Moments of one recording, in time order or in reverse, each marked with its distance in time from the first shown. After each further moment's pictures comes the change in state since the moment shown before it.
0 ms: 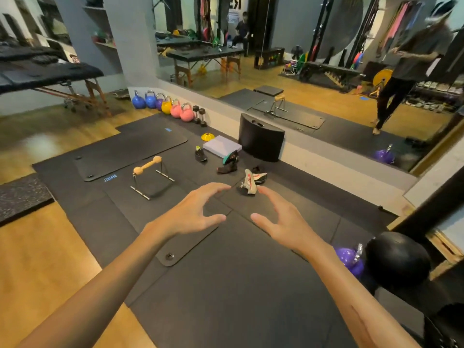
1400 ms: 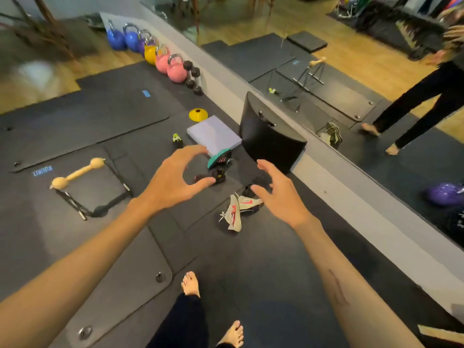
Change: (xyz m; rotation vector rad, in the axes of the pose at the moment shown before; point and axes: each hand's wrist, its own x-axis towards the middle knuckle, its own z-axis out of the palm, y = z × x) left_hand 0.765 -0.389 0.010 0.048 0.388 -0.159; right_hand 0.770 0.462 -0.138 0.077 -0.150 0.117
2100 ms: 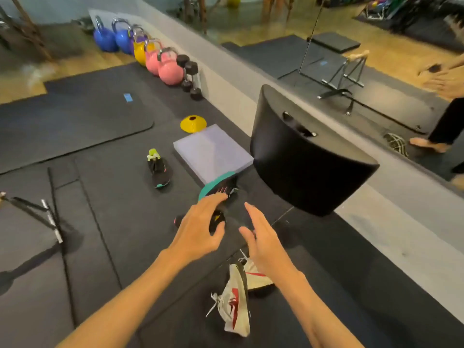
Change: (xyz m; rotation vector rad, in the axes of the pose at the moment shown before) left_hand 0.174 -0.376 0.428 0.007 -0.049 -0.185; right_hand 0.358 0.408 0.241 0.087 -0.076 0.026
